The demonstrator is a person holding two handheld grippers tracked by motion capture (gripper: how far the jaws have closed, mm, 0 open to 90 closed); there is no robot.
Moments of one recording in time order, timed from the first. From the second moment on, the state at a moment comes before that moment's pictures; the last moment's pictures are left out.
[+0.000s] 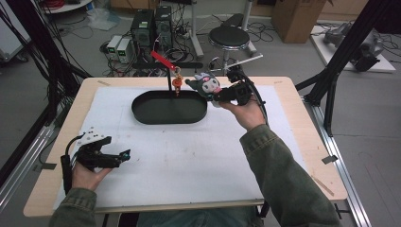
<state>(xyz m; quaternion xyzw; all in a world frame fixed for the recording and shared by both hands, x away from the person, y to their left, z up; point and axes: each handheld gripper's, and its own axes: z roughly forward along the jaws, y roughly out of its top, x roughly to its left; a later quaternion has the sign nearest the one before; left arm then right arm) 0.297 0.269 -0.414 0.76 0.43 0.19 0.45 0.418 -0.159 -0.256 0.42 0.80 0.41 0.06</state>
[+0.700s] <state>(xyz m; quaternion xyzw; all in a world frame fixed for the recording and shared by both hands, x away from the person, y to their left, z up) 0.297 0.269 -0.414 0.76 0.43 0.20 0.45 0.468 -0.162 -0.240 0.45 0.78 0.43 0.04</state>
